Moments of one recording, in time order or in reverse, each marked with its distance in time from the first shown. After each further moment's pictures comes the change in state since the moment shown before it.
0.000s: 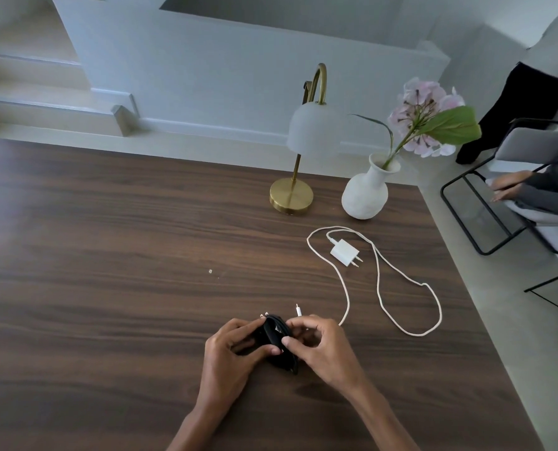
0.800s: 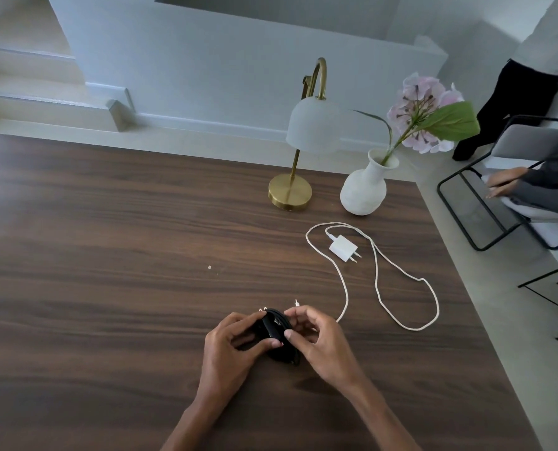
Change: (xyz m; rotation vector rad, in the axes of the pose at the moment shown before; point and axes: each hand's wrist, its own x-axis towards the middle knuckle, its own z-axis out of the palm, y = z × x) left_hand 0.003 -0.003 -0.001 0.017 -0.032 -0.034; right_hand -0.003 -0.001 0.002 0.023 -0.005 0.024
